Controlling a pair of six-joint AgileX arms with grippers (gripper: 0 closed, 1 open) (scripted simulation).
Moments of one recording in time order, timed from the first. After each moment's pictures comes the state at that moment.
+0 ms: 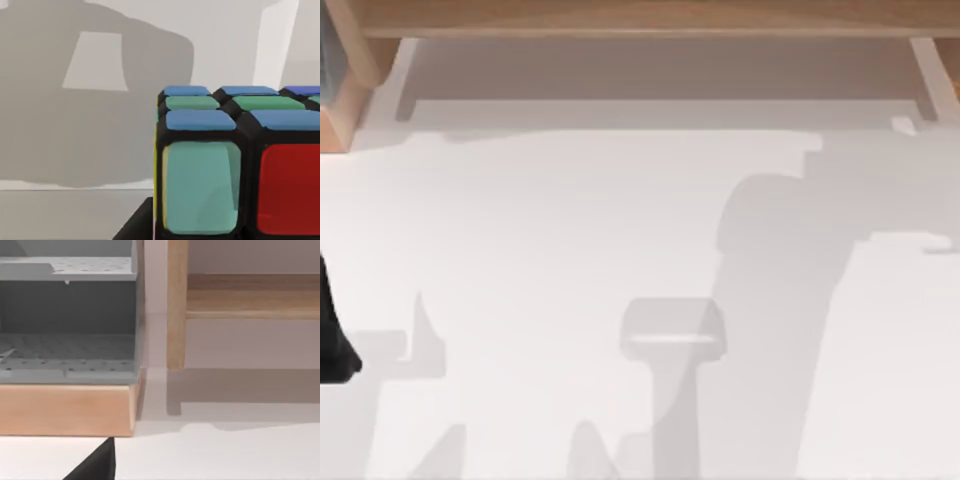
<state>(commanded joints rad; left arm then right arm) 0.00 0.00 0.00 0.00 0.00 0.00 -0.30 2.41 2.37 -1.41 0.19 -0.42</state>
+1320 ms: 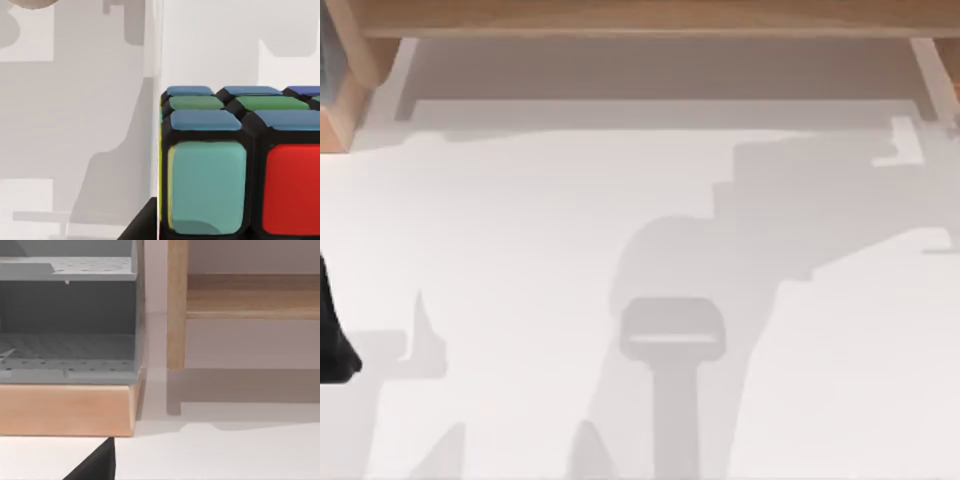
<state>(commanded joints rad) 0.00 0.00 0.00 0.00 0.00 0.00 -0.29 2.19 2.22 -1.31 -0.12 -0.29</state>
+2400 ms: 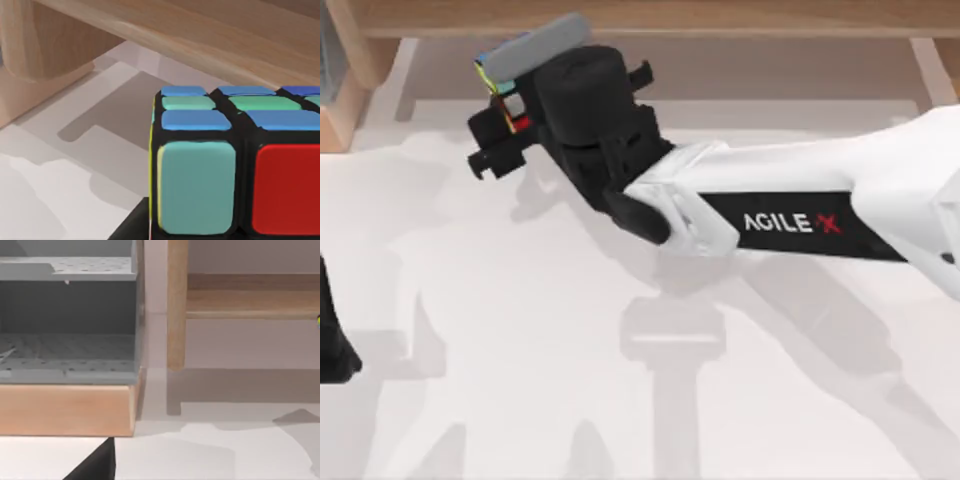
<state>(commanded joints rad) 0.00 0.00 0.00 0.00 0.00 0.00 0.81 2.26 1.58 0.38 0.36 -0.05</state>
